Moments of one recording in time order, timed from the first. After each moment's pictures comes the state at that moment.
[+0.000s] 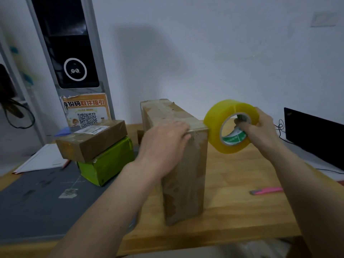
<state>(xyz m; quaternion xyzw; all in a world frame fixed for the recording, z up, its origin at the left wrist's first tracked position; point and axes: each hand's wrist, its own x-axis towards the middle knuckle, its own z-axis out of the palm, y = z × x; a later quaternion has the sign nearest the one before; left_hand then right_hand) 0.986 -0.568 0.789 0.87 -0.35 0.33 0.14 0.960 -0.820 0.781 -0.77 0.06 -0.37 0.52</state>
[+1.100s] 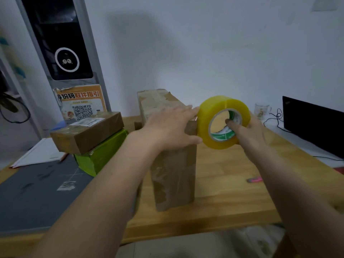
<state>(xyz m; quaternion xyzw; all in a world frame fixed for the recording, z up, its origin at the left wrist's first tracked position) 0.994 -0.585 0.816 0.91 -0.38 0.15 0.02 0.966 -0.803 0.743 -0.72 0.11 -0.37 0.58</state>
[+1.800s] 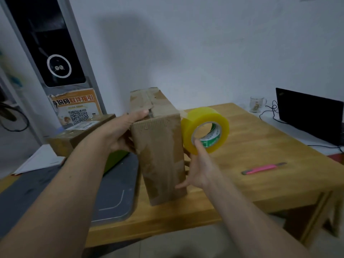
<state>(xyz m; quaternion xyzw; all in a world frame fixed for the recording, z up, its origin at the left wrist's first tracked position) 1.037 -0.523 0.802 0.77 -0.08 -0.18 0.60 0.968 -0.720 0.678 -0.41 0.19 0.10 0.89</state>
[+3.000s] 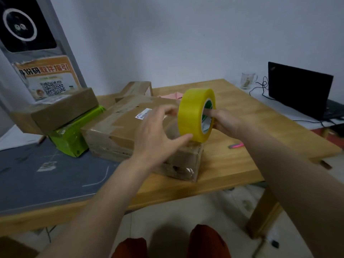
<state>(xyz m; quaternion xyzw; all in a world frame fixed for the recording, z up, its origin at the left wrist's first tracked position) 0.962 -0.600 0.706 0.80 -0.38 0.20 0.43 0.974 -0.836 0.687 -0.74 0.05 -0.06 0.66</state>
